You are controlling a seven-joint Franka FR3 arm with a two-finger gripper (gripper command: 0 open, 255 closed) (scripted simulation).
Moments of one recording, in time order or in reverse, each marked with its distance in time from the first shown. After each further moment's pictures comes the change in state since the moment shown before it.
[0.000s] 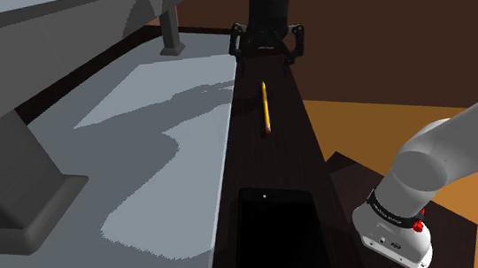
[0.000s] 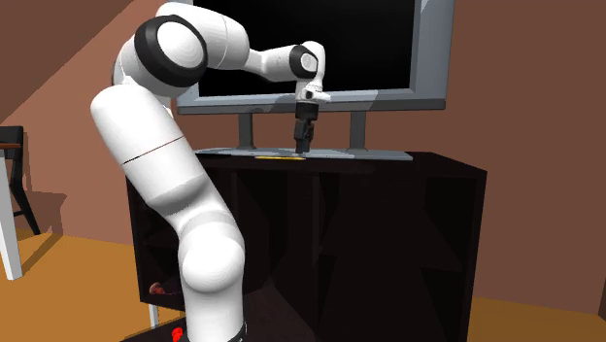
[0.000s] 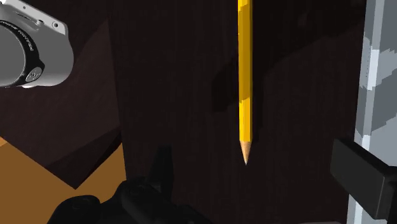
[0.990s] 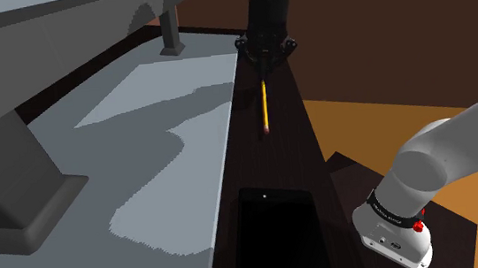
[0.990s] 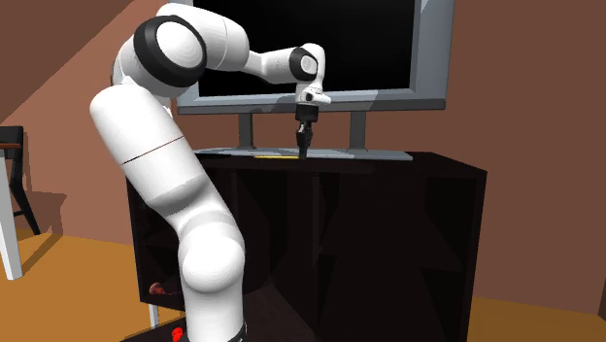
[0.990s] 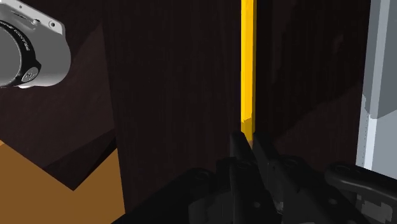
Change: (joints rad) arm 0.001 -0.003 0.002 -0.018 0.002 0.018 -0.001
